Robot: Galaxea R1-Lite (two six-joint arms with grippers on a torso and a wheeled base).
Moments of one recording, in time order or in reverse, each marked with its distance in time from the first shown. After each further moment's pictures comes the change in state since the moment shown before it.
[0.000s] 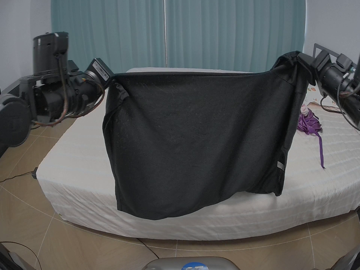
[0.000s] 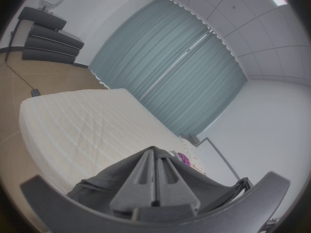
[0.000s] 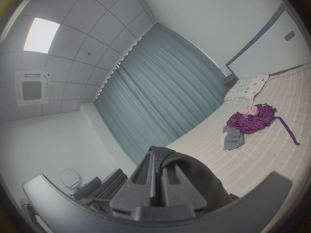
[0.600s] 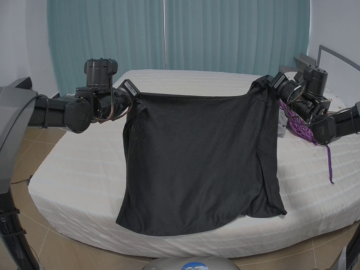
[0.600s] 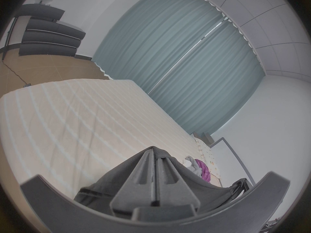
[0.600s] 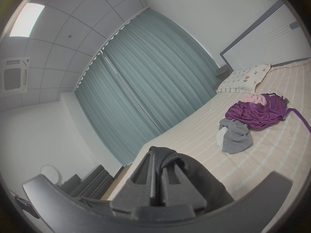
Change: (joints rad) left arm 0.091 0.441 -0.315 -0.019 -0.071 -0.007; right arm -0.067 0.480 -0.267 -0.075 -0.004 -0.020
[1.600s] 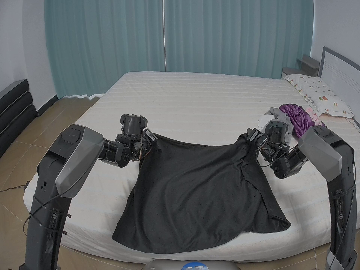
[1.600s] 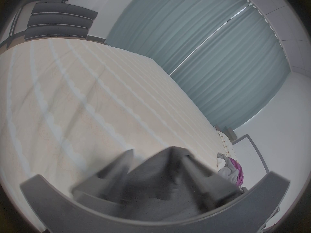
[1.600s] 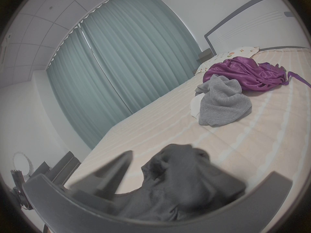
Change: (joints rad) left arm 0.008 0.532 -0.246 -0.089 0.006 -0.076; right arm -0.027 0.555 -0.127 -0.180 -0.092 -0.045
